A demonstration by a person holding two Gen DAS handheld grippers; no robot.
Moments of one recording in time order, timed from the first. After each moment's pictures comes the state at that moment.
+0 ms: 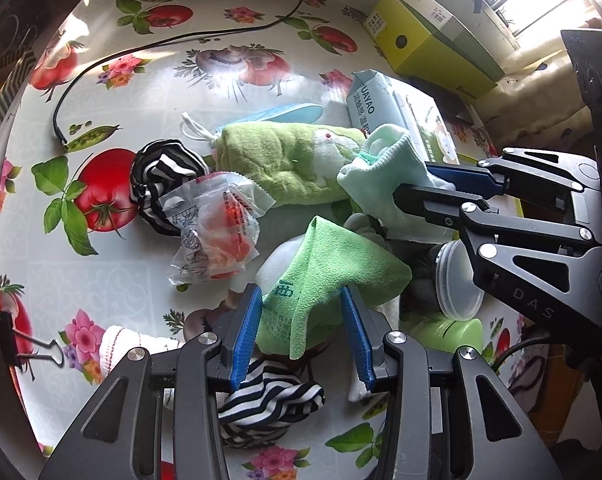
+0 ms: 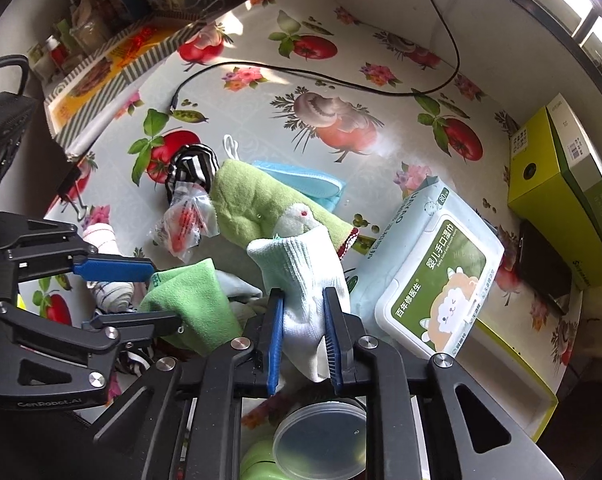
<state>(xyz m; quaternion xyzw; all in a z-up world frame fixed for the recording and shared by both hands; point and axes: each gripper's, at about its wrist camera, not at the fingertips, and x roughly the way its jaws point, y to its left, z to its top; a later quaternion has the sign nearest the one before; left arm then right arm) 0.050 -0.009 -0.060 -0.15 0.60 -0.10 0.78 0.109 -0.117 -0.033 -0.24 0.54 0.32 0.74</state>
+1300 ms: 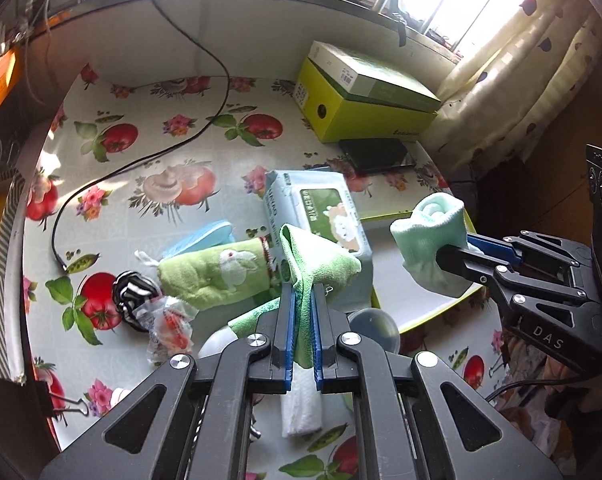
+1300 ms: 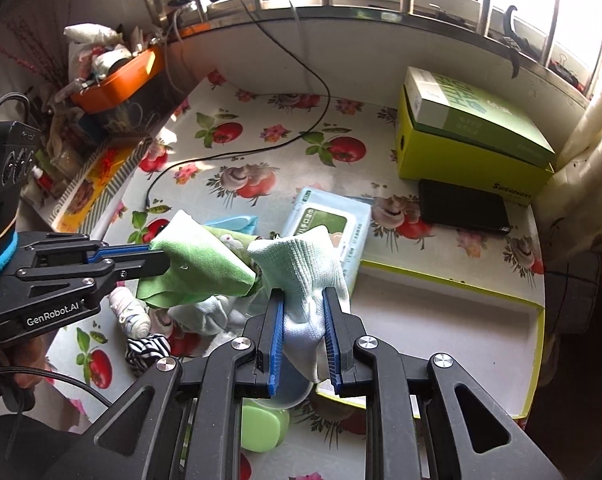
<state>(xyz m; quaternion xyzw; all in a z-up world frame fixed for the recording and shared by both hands) 0.076 -0.069 0.040 -0.09 0.52 -0.14 0.84 0.093 -0.255 0.047 -0.06 0.49 0.24 0.83</state>
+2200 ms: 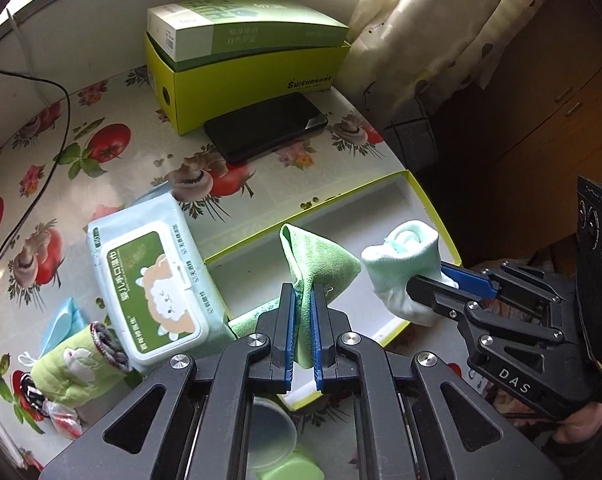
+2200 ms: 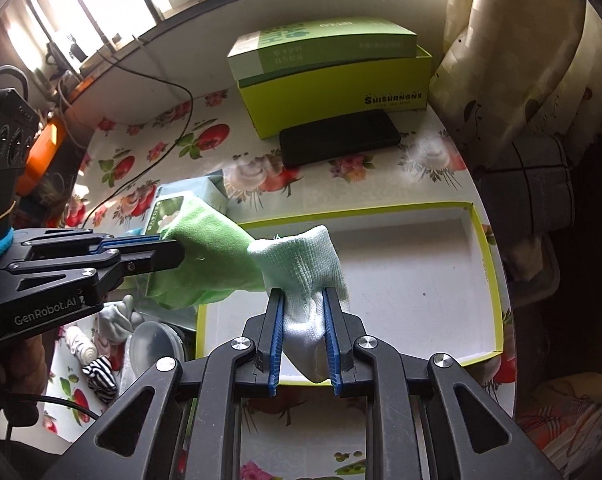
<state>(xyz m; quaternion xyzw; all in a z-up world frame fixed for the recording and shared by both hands) 0.156 -0.226 0.003 -0.01 0.58 -0.24 0.78 0.107 -0.390 -0.010 0.06 0.53 0.13 0.84</state>
